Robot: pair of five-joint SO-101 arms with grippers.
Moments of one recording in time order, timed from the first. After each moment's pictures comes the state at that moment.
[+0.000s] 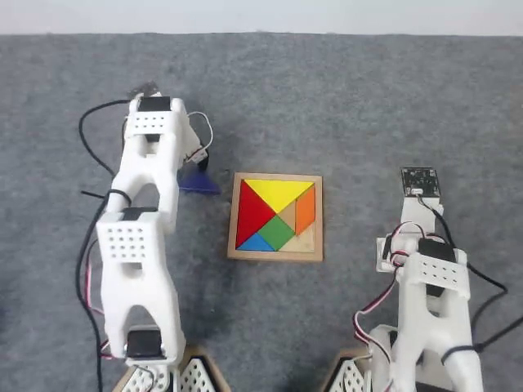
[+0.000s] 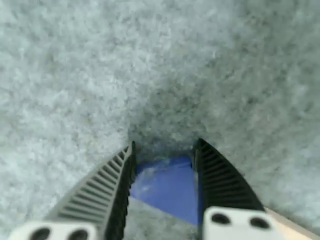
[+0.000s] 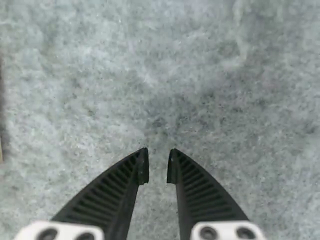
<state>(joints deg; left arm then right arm) -7.1 49.0 -30.6 86.5 38.4 10.1 -37.0 68.2 49.0 11.6</state>
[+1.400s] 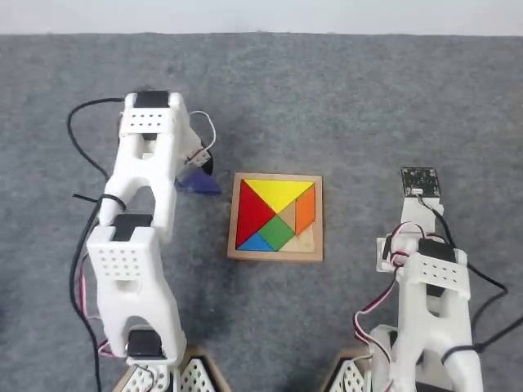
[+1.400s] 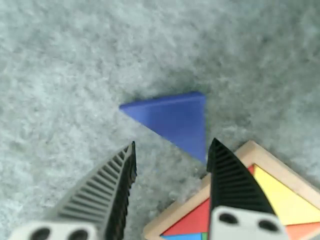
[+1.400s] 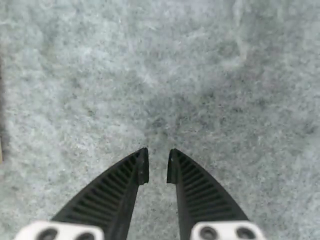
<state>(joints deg) -5.5 34.8 -20.3 93.3 42.9 10.1 -37.0 68.2 48.9 11.6</state>
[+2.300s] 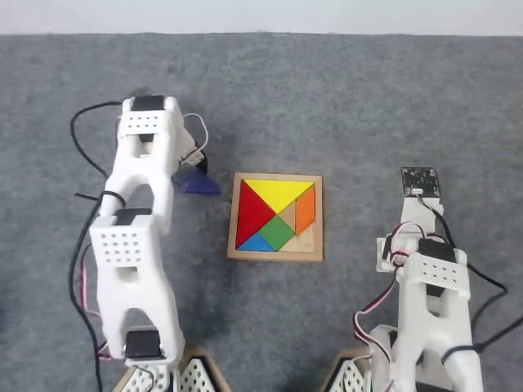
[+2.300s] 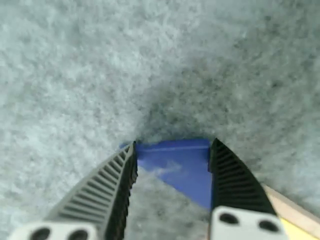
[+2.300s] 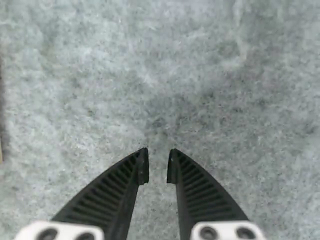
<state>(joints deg) -8.7 45.1 -26.2 89.1 38.5 10.1 -37.0 68.2 48.9 11.6</state>
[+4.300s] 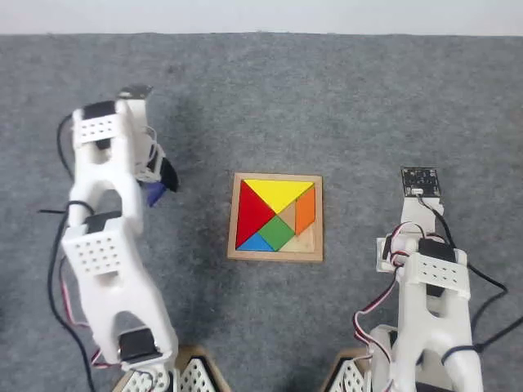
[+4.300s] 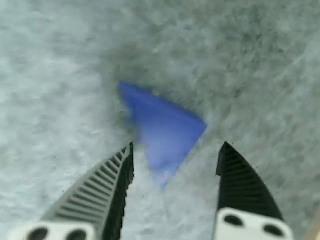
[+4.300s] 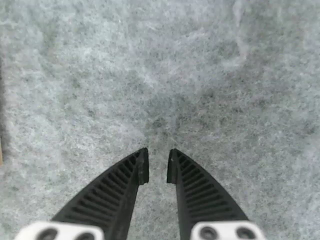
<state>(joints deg) -19.3 41.1 -22.1 87.4 -11.0 10.1 -37.0 68.2 48.9 11.6</state>
